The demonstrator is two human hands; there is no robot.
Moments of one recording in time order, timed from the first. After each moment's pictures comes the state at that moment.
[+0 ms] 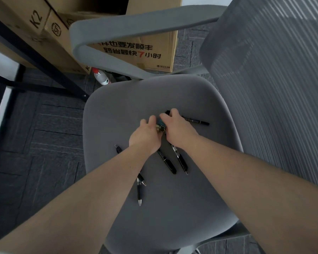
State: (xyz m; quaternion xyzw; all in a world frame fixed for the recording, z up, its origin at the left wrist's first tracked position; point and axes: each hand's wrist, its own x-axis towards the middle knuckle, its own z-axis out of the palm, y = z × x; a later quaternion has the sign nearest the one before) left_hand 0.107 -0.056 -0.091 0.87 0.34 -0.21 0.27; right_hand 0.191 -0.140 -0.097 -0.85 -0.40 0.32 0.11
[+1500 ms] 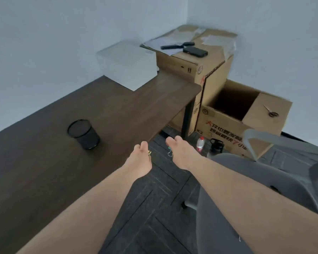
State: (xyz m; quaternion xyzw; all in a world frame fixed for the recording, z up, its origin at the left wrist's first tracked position) left_hand -0.282 0.121 0.189 0.79 0.56 -0.02 0.26; right_hand -0.132 0.076 0.195 -0.73 -0.65 0.22 0.05
